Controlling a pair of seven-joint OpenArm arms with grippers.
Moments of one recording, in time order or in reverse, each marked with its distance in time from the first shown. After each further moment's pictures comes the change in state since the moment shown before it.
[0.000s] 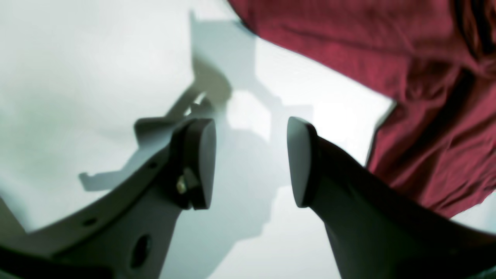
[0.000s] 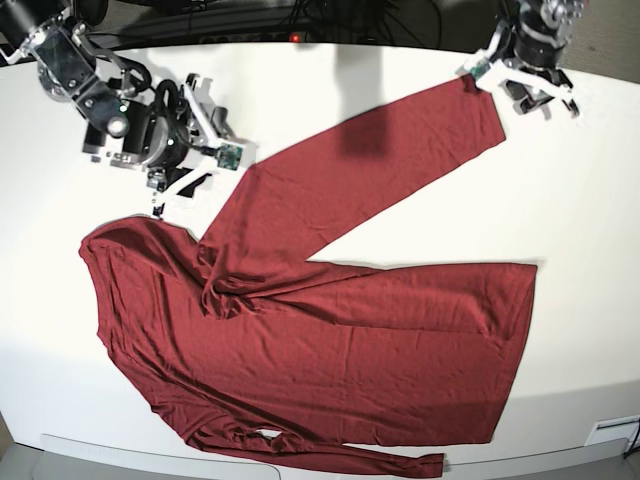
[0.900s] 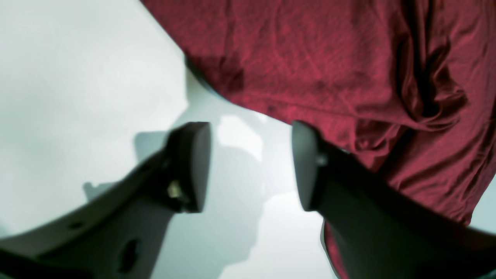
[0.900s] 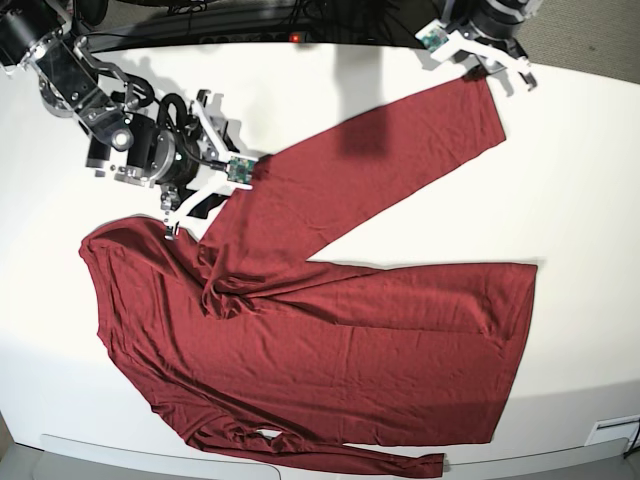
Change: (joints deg) left arm 4.1 7.7 -0.1 7.0 -7.8 -10.3 0.0; right arm 3.4 0.1 -1.5 -0.1 -1.0 0.0 6.1
